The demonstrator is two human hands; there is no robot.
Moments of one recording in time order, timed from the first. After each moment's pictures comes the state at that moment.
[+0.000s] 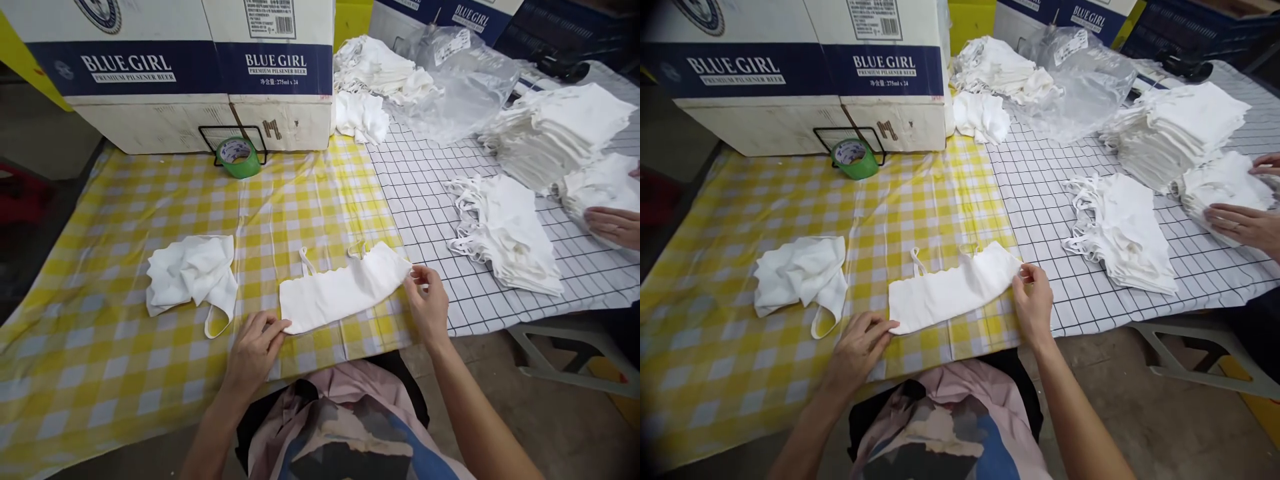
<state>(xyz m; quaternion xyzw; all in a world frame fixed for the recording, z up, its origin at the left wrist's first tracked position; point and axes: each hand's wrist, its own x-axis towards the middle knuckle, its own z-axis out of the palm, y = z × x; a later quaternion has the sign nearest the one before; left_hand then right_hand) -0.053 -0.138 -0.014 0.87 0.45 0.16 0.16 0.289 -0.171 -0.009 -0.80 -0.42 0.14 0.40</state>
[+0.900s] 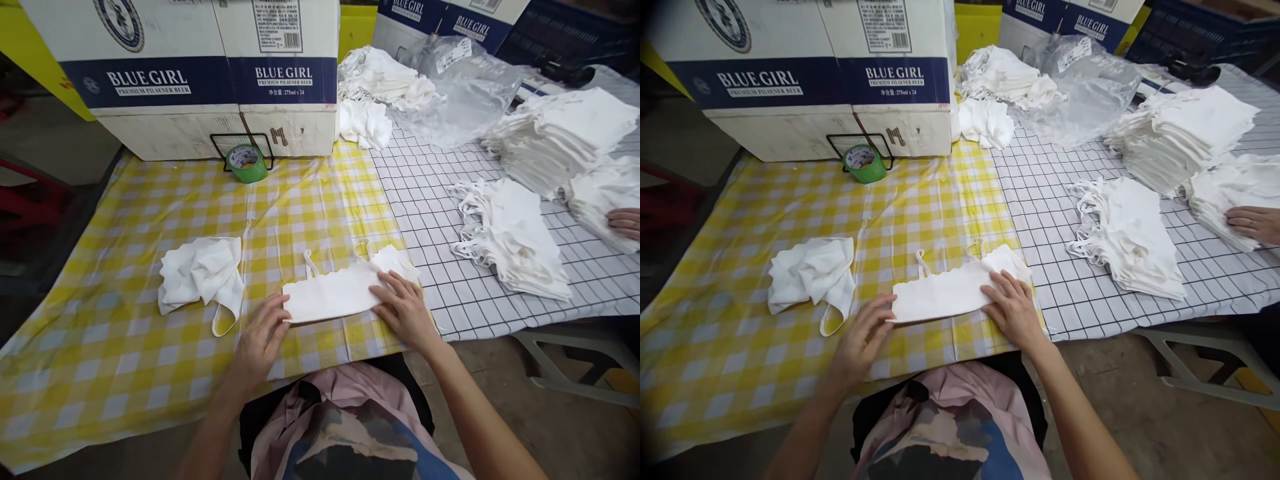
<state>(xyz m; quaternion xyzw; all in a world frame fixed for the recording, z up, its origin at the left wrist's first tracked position) -0.043 -0.129 0.010 0.78 0.47 0.24 0.33 0.274 -0.179 -0.016 -0.65 -0.74 0.08 0.17</state>
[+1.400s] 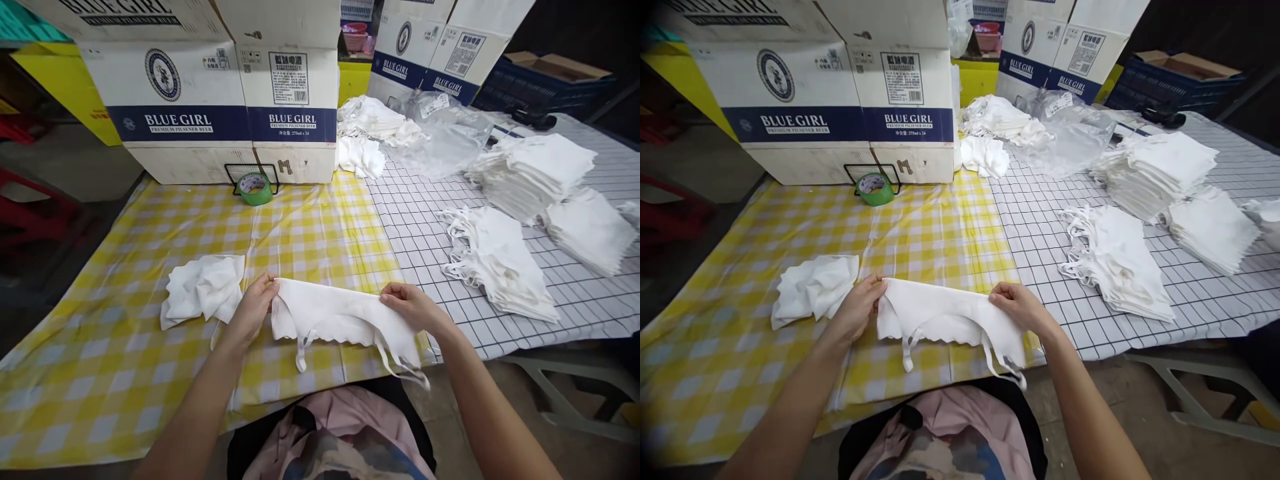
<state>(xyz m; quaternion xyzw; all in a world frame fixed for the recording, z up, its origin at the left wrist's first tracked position) -0.020 -0.050 0.029 0.46 0.55 0.32 0.61 0.299 -0.138 0.040 -0.65 -0.50 0.50 0.26</state>
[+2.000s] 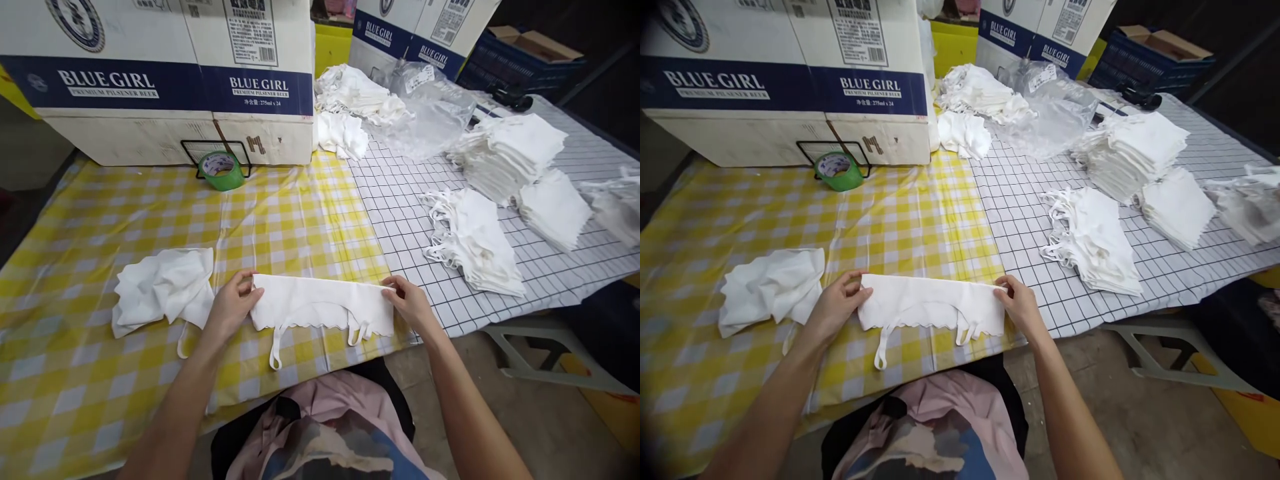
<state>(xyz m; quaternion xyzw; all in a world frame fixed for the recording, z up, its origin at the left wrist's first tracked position) -0.025 -0.046 -0.003 0.52 0.56 0.29 0.57 0.325 -0.168 -0.005 -0.78 -0.48 0.29 0.29</state>
